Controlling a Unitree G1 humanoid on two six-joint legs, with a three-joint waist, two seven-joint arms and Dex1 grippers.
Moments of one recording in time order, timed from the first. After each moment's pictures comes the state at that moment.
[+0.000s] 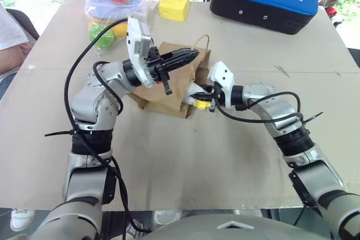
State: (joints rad) left arm -0.62 0.50 0.06 -0.07 -0.63 0.46 -1.02; right arm -0.66 -0.28 0.34 0.11 0.24 0.39 0.88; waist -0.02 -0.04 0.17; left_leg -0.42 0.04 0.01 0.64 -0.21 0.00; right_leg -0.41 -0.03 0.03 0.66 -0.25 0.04
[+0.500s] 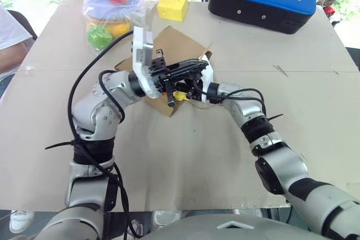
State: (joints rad) left arm -0.54 0.48 0.08 -0.22 -0.78 0.62 -0.97; right arm -0.85 0.06 0.14 0.73 0.26 0.19 0.80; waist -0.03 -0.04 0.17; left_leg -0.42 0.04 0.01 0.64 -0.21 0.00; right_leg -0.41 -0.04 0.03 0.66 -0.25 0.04
